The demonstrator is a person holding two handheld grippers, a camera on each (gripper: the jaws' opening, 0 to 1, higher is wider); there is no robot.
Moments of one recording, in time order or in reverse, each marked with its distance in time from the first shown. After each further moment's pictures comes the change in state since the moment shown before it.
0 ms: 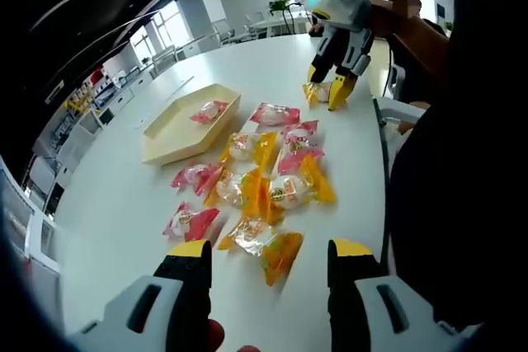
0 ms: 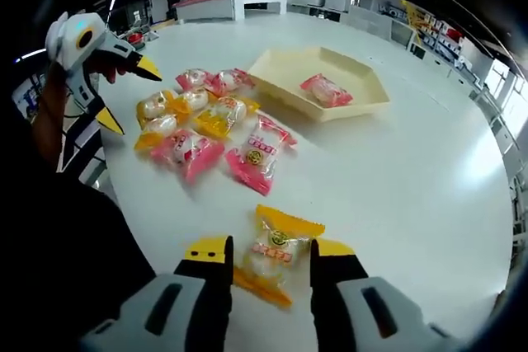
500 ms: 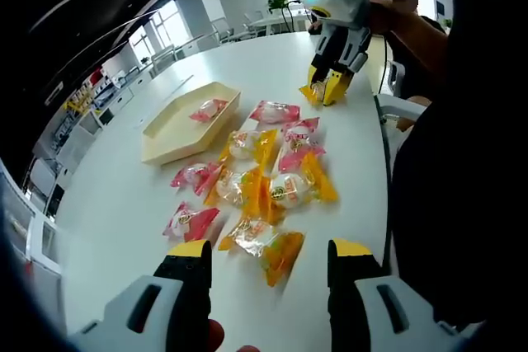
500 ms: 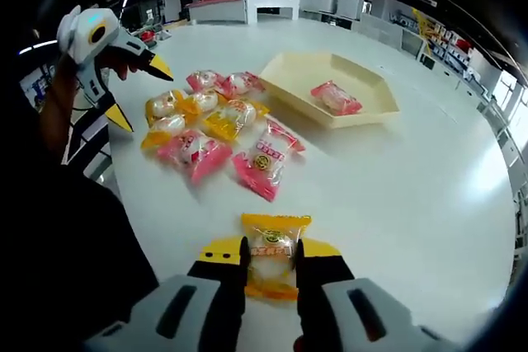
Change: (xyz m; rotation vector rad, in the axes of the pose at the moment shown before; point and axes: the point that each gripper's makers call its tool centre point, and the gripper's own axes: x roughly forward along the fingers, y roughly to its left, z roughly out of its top) left arm 0.003 0.000 -0.001 0.012 0.011 0.001; right arm 0.002 0.003 0.004 -0.053 -0.037 0.034
